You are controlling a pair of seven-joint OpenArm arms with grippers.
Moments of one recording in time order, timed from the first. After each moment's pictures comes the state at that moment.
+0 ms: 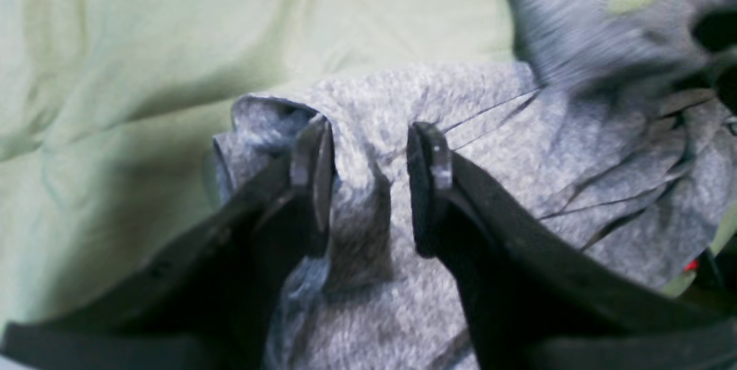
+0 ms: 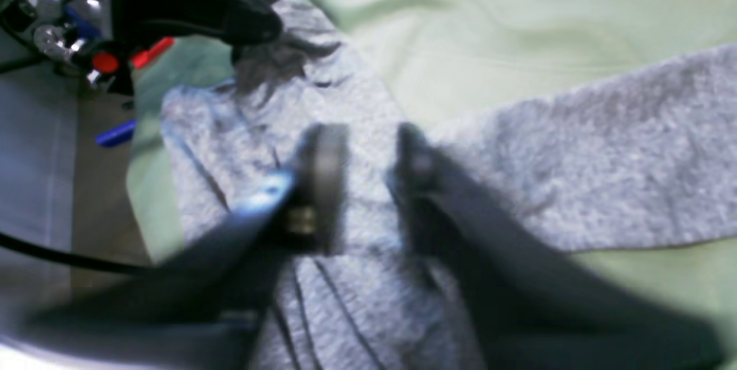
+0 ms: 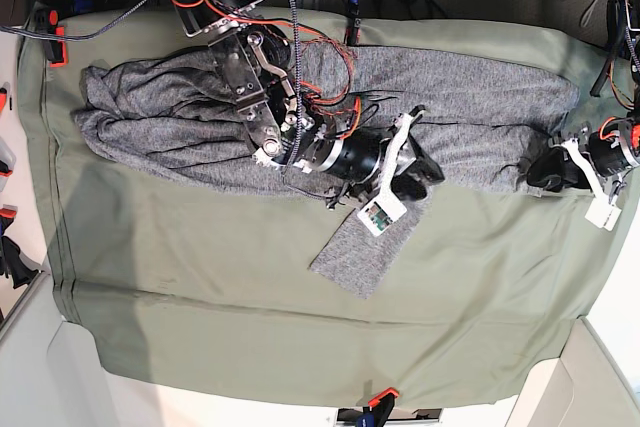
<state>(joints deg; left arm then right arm) -0.2 -40.6 -10.9 71.7 -56.1 -38.5 48.5 10.6 -7.8 -24.5 78.0 18.1 29.7 -33.6</state>
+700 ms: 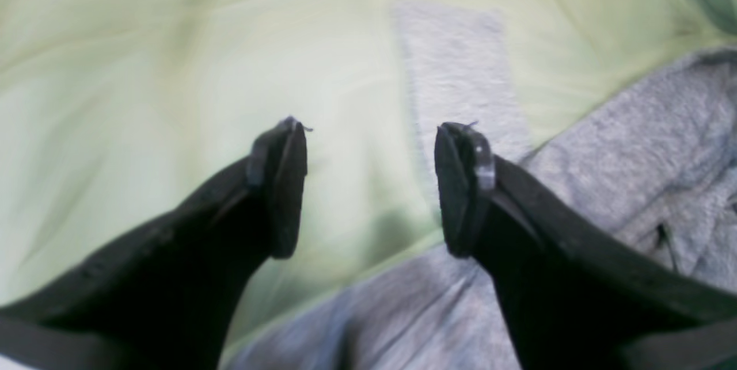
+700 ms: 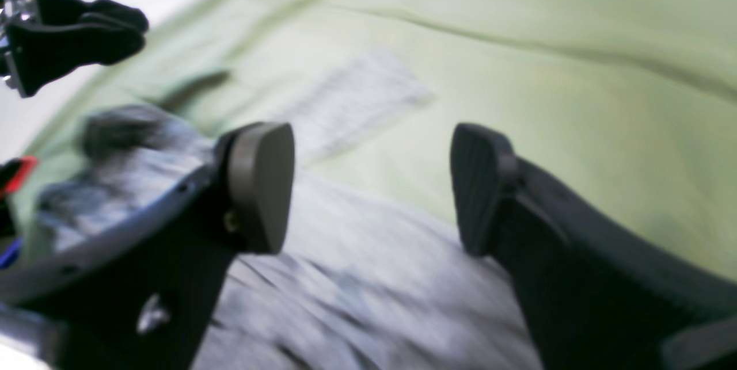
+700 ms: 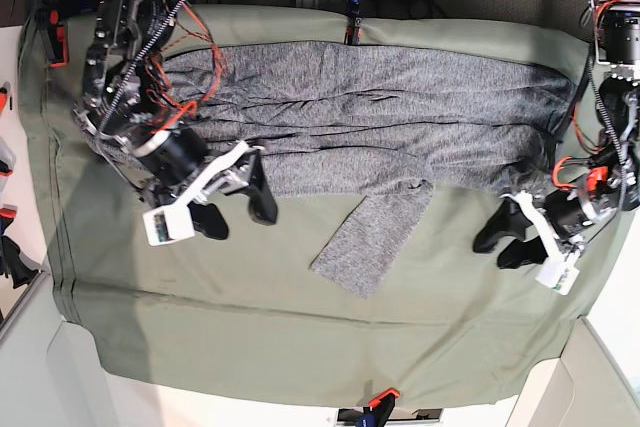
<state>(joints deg) -11.6 -31.7 -0.4 79.1 -38.4 -38.3 36.4 -3.3 -0.2 7.8 107.3 27.0 29.4 -46.6</state>
